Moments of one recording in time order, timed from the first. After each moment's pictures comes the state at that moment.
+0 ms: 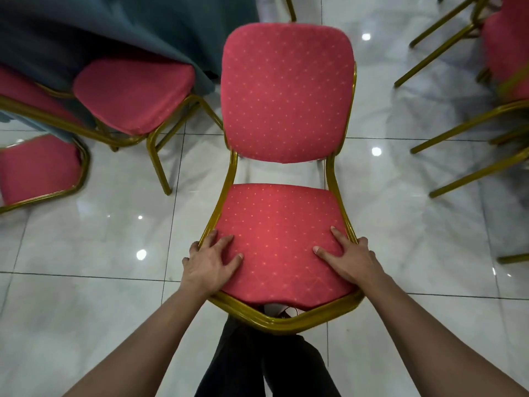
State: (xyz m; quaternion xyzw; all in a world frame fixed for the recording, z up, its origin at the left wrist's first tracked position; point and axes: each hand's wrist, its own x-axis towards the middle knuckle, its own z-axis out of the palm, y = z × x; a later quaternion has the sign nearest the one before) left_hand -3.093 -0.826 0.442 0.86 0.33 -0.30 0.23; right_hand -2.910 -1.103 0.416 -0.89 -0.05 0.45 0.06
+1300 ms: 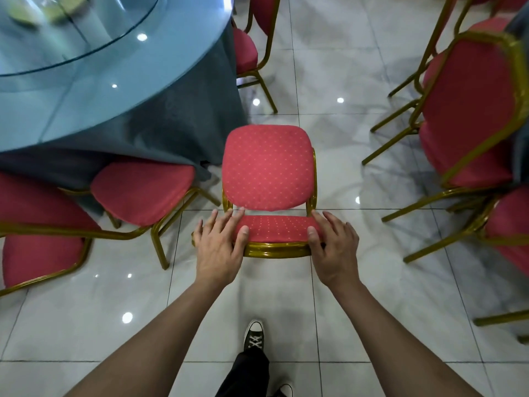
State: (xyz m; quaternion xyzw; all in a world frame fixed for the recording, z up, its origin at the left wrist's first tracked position) left_hand -2.877 -0.766 0.623 0.94 0.26 0.05 0.21; right_hand -2.760 -0.985 0.603 -0.93 -0.19 0.03 0.30
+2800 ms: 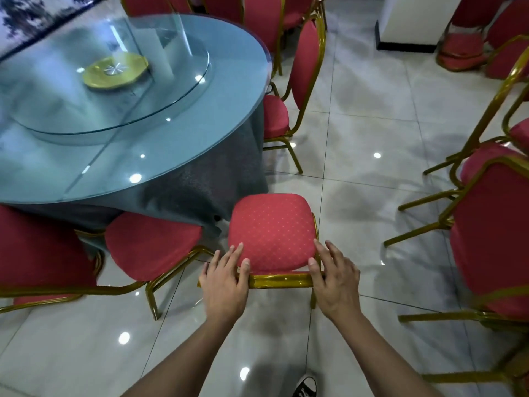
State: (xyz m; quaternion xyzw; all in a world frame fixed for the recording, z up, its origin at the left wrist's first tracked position) left_hand -2.674 -0.745 0.660 0.86 0.44 0.05 0.24; right_hand -2.519 -0.920 0.639 -0.92 -0.27 0.11 0.28
